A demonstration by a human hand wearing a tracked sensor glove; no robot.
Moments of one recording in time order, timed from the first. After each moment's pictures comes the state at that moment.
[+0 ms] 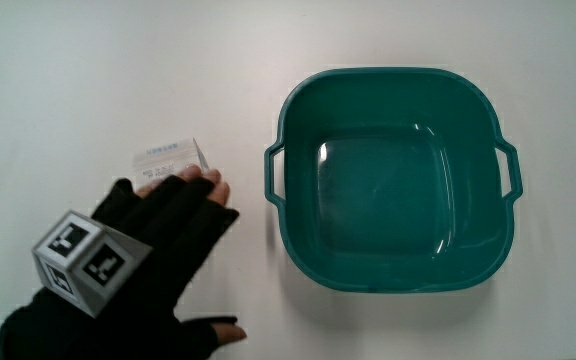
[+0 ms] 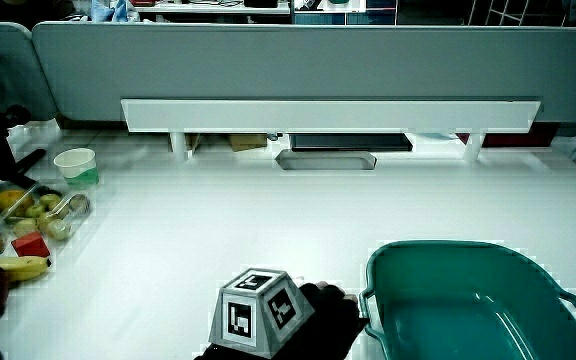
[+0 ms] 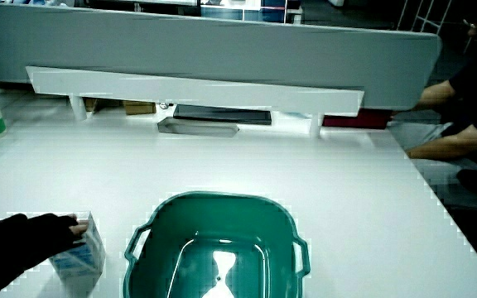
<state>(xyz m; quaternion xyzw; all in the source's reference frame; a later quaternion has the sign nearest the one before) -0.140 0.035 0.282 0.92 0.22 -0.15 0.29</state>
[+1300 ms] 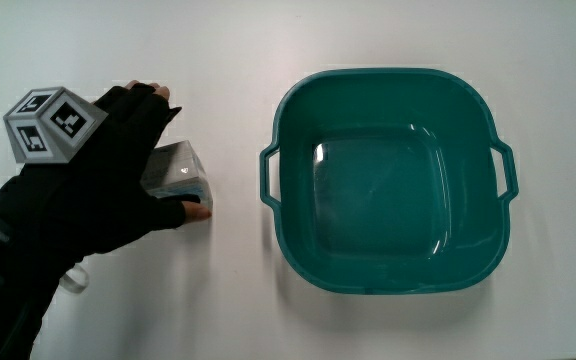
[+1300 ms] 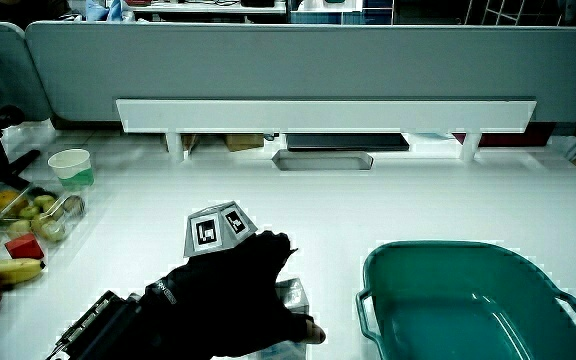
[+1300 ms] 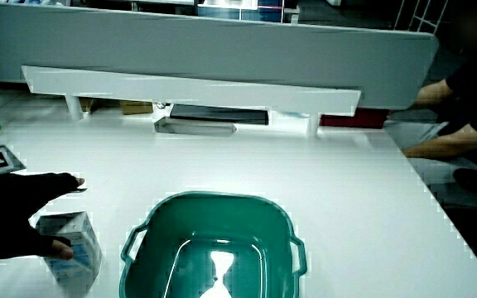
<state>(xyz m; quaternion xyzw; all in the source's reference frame) -0.190 -0.059 0.333 0.91 0.07 -0.18 0.36</state>
